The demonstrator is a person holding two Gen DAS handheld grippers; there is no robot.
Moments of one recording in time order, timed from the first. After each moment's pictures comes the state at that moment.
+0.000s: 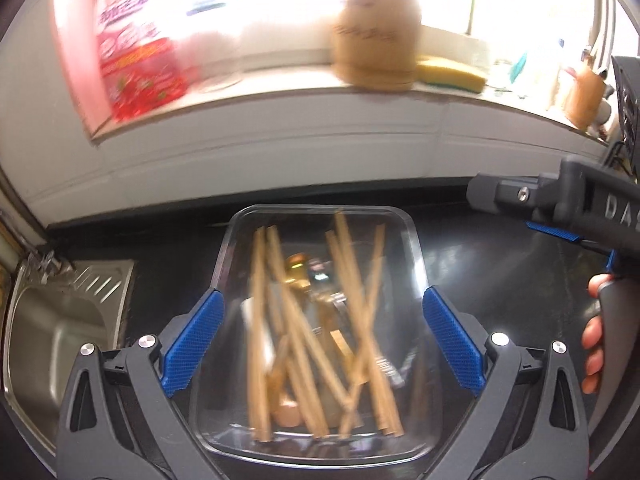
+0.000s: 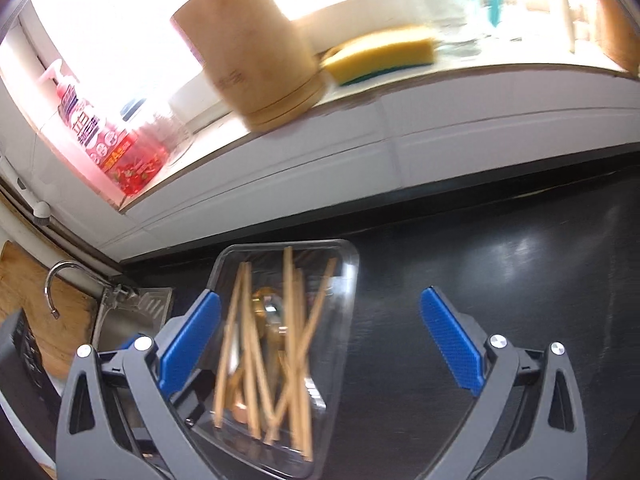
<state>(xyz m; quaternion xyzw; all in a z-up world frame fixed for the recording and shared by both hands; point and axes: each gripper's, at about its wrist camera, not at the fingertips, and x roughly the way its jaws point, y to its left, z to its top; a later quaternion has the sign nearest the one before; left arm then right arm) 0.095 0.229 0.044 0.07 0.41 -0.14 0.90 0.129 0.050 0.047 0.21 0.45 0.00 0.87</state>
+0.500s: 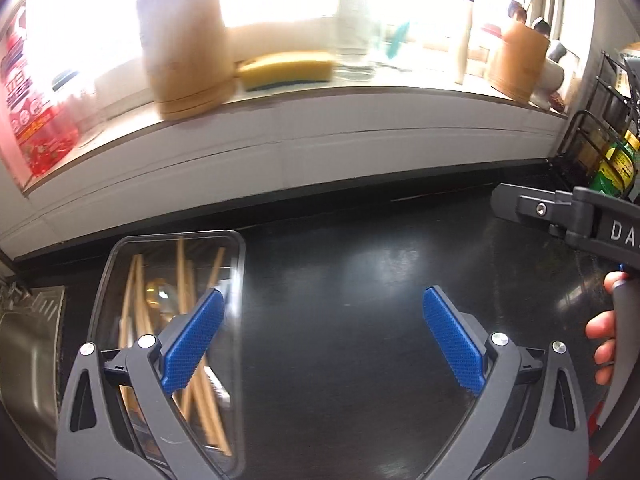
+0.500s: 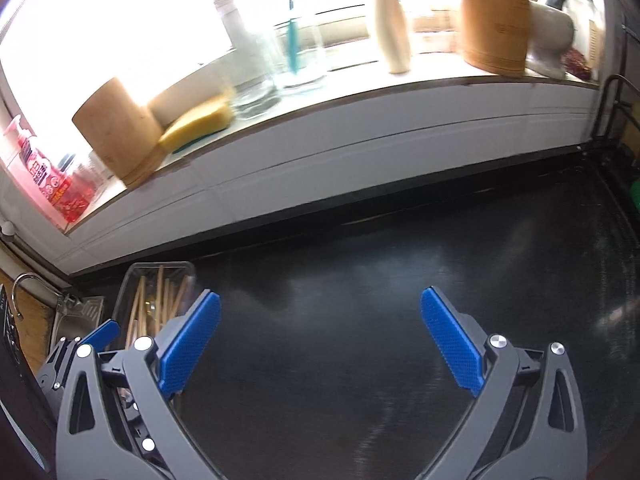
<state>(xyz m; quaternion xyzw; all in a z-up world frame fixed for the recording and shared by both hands) 0.057 0.057 0.049 0.09 0.41 -0.19 0.89 0.056 -0.126 0.075 0.18 0.44 -0.09 0.87</state>
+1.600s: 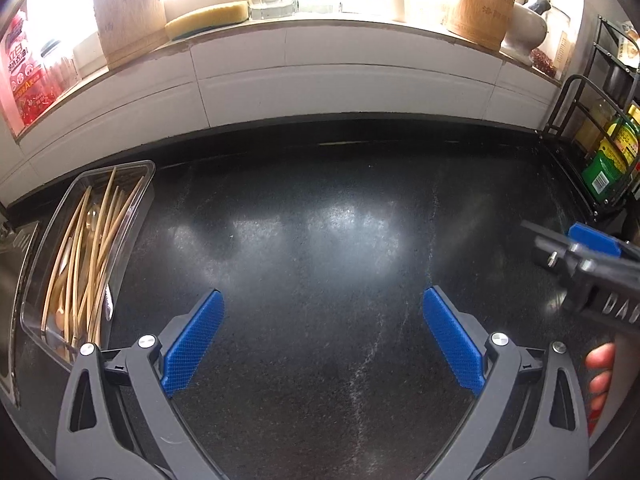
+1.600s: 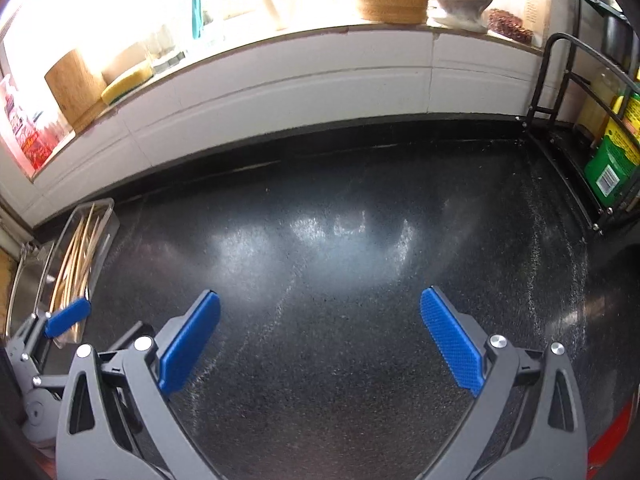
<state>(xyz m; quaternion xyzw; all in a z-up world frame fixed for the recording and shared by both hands) -0.018 -0.034 -0.004 0.07 0.44 -0.16 0.88 -0.034 -0.214 0.035 0.12 0.47 -0.11 0.87</state>
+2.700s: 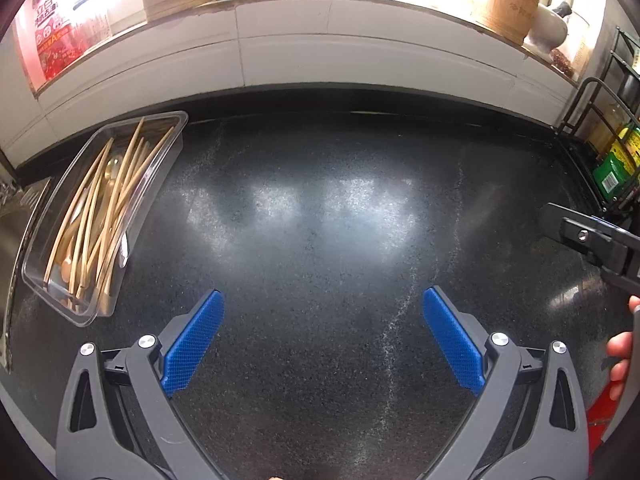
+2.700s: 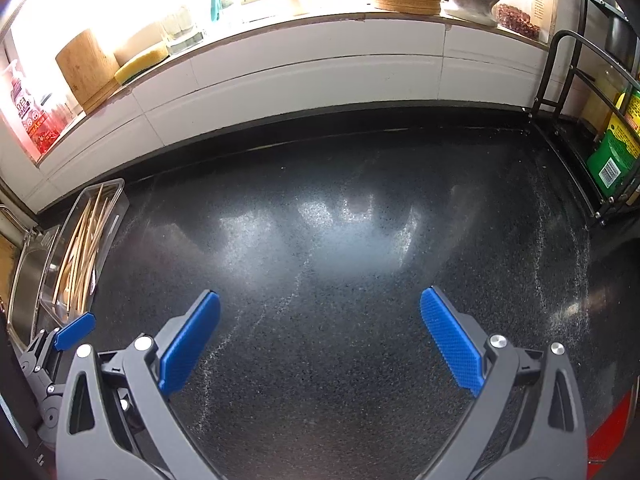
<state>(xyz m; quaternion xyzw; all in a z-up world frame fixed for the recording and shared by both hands) -0.034 0.004 -0.021 0.05 0.47 -0.13 0.87 -0.044 -0.194 0.033 0.11 0.49 -0.10 0.86</state>
